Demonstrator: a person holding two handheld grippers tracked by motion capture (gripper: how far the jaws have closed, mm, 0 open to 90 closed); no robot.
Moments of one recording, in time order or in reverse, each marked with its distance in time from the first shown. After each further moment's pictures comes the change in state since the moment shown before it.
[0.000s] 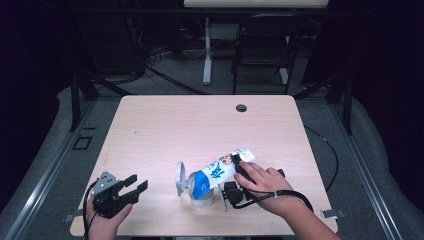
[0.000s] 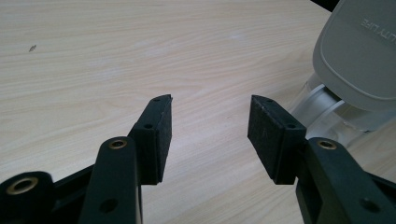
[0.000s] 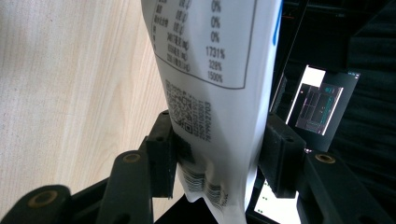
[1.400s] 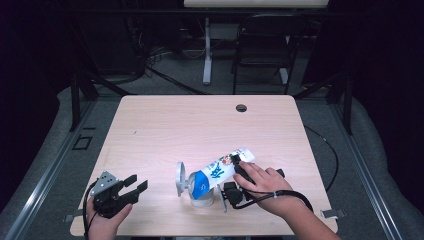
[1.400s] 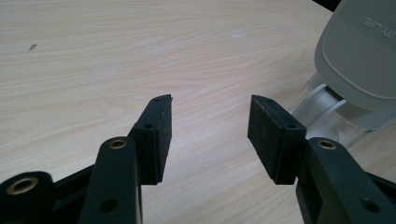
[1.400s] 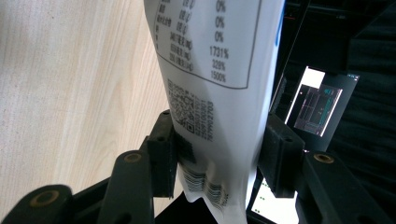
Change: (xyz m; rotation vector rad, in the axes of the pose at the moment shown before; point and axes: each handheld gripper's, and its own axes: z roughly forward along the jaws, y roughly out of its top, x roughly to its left) left arm 0.000 -0.001 0.000 -0.003 0.005 -0.008; right arm 0.000 0.001 0.000 -0.002 -0.002 -0.014
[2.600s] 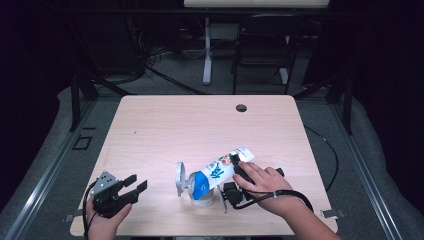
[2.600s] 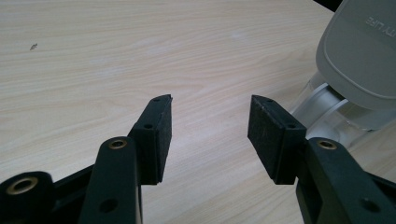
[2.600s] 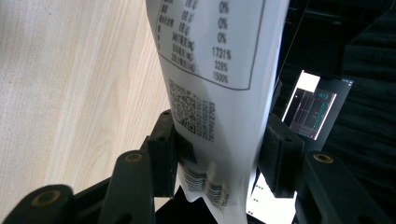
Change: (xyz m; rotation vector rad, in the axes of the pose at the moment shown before) left arm 0.001 0.000 0.000 0.004 -0.003 0.002; right arm -0.001 0.000 0.000 0.000 -0.011 -0.033
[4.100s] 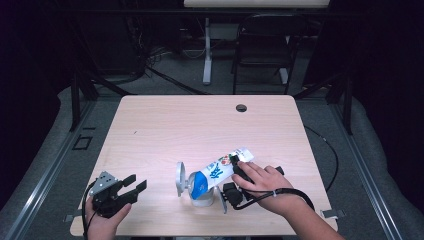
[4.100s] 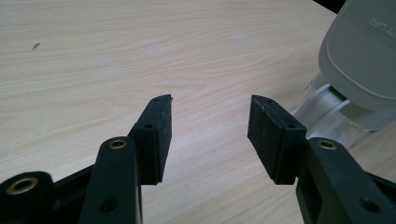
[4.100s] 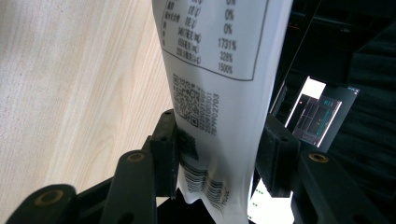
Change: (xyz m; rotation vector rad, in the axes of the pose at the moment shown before) left arm 0.002 0.000 -0.001 -0.002 0.003 -0.005; right arm -0.005 0.001 -0.004 0.000 0.032 -0.041
